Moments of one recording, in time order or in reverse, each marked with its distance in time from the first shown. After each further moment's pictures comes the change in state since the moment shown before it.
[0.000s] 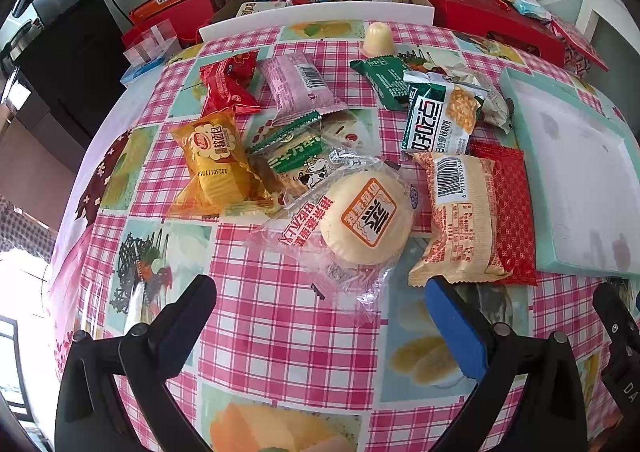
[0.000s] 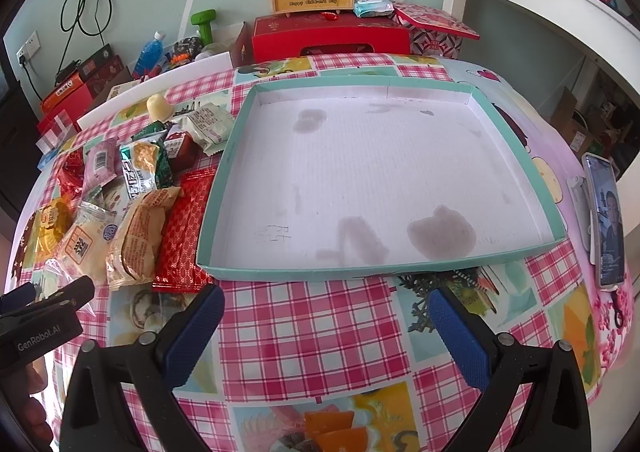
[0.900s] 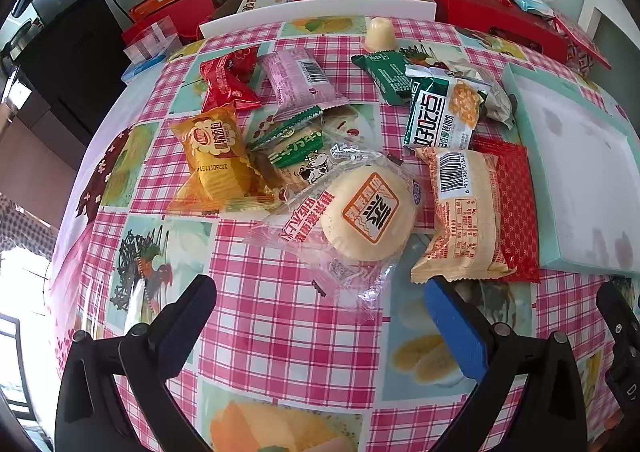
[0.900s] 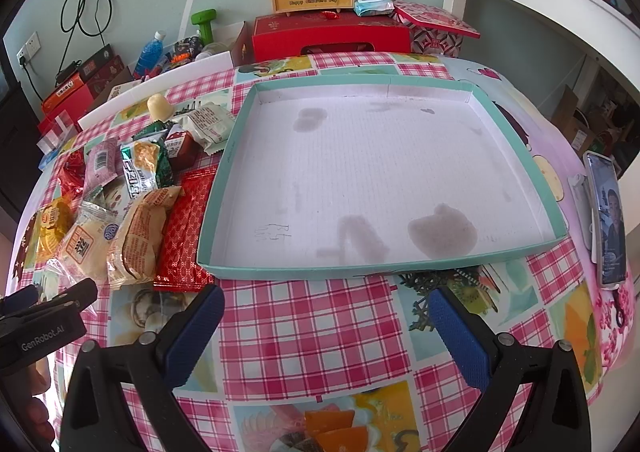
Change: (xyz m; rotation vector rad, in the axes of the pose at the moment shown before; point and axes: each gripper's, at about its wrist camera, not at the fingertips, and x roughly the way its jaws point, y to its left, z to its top) left arm 0.003 0.000 -0.001 0.007 0.010 0.011; right arm 0.001 0.000 -0.001 0.000 0.002 0.000
